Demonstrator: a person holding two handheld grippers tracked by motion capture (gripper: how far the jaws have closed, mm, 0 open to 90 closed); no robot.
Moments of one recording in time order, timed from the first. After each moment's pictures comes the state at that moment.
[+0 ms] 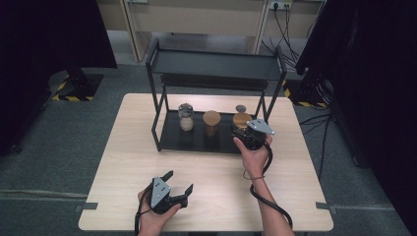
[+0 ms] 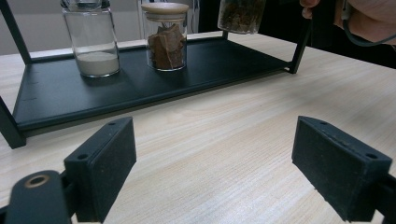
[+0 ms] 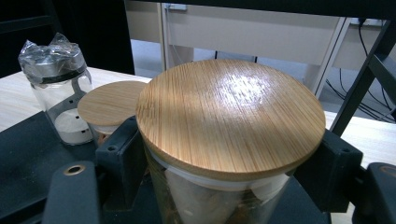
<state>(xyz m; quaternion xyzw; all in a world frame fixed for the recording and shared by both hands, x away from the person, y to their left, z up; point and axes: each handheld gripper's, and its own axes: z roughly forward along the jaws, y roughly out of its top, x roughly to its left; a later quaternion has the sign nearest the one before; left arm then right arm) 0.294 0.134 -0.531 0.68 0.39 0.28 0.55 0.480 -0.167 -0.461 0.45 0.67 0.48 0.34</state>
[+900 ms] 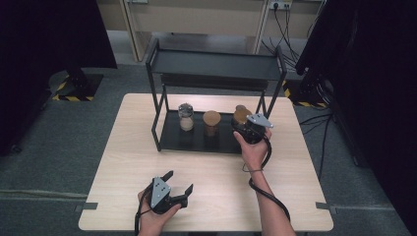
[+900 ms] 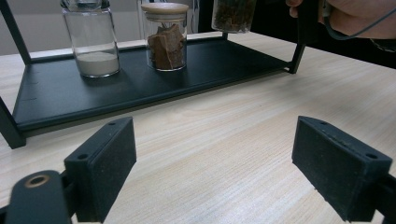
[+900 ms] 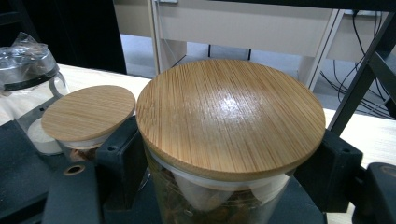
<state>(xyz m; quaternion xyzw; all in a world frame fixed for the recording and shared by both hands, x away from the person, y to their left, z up) 0.294 0.134 -0.531 0.68 0.39 0.28 0.55 0.502 -0.167 -0.461 0.47 0.67 0.47 0.33</state>
